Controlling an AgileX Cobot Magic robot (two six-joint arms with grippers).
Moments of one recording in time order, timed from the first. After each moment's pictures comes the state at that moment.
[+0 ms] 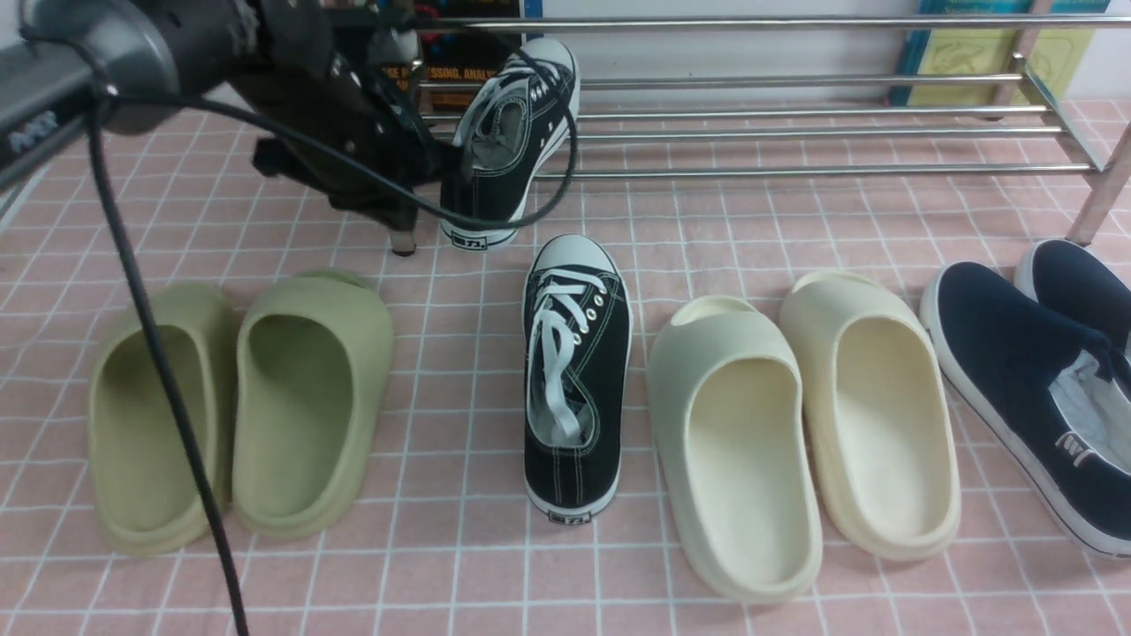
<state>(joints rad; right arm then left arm) -0.06 -0.01 0.02 -0.01 0.36 0.11 -0.27 1.99 -1.71 -0.10 0.82 -0.03</state>
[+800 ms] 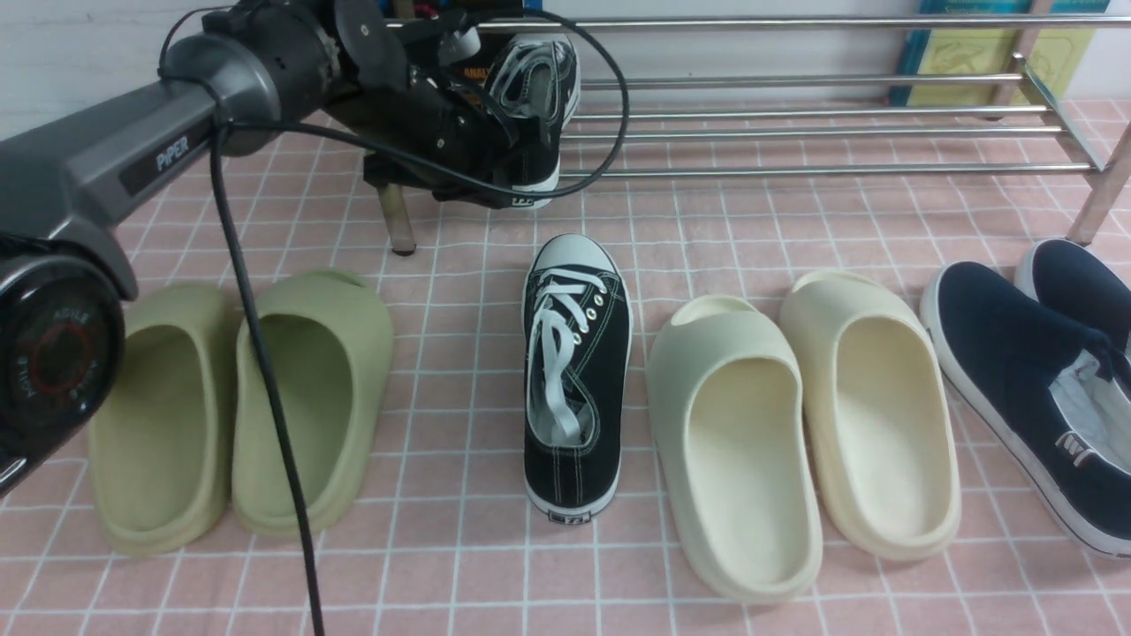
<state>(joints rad) -0.06 -0.01 0.02 -0.01 0.36 0.11 -0.29 2.15 -1.91 -0.33 0.72 -0.02</state>
